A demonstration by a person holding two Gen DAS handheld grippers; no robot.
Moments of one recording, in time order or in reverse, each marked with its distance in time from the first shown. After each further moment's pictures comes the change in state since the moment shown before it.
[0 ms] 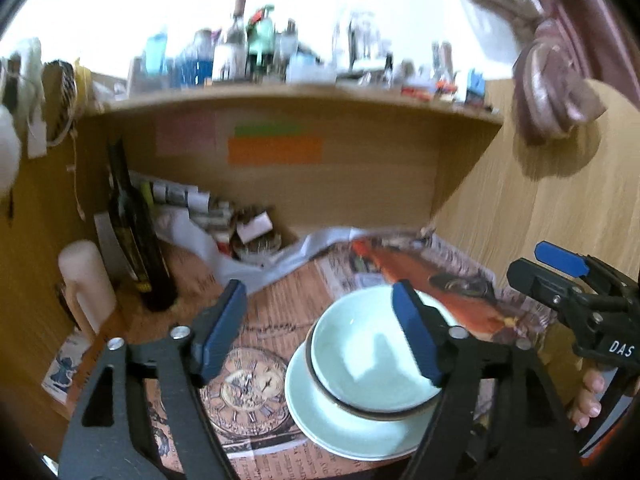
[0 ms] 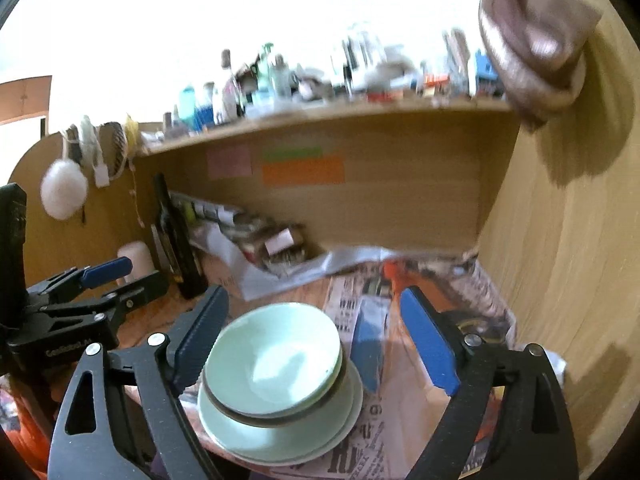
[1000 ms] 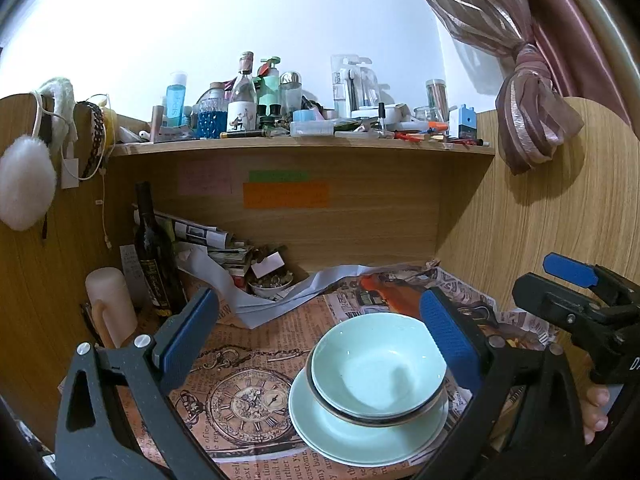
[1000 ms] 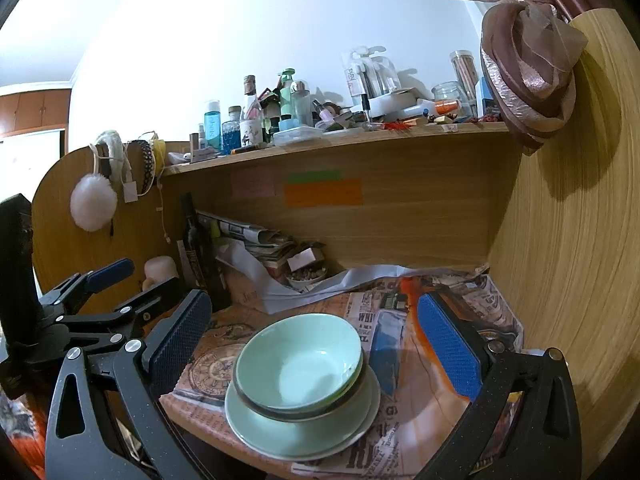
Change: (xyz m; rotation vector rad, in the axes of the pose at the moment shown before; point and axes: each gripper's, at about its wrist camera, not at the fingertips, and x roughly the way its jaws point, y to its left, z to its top) left arm -0.038 -0.014 -0.006 0.023 -0.142 0.060; right arm -0.025 0.010 -0.003 0.005 -0.060 0.065
